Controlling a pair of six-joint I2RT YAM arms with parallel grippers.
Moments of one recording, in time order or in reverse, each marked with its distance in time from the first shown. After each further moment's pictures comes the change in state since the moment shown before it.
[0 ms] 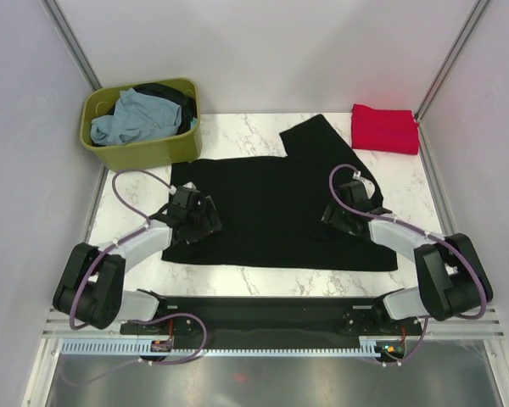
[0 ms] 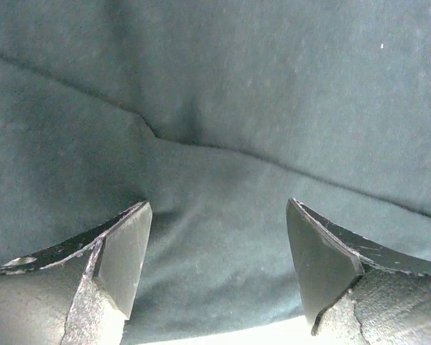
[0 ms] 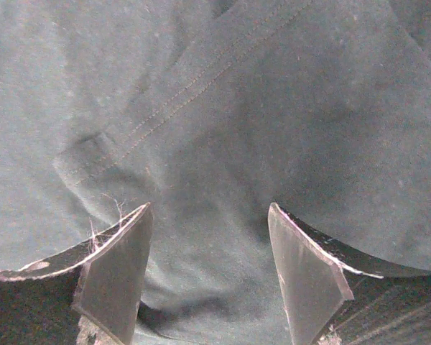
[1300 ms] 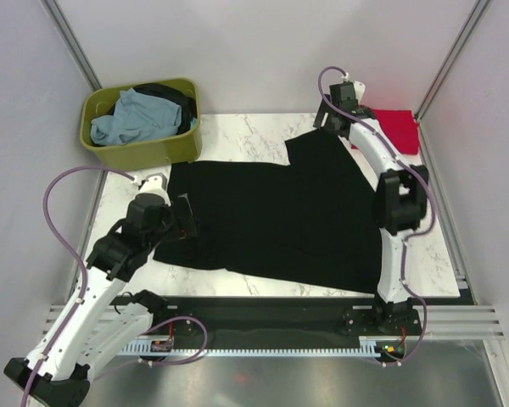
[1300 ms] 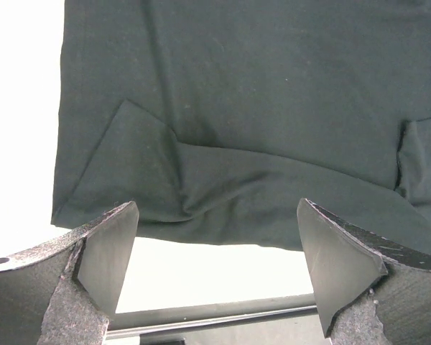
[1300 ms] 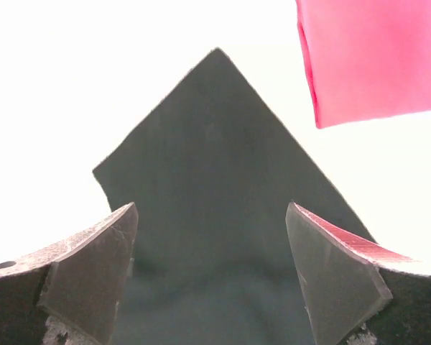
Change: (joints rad) left arm -0.087 -0.652 0.227 -0.603 -0.237 0.232; right arm -0.095 0.646 1.236 -0.375 0.157 -0.209
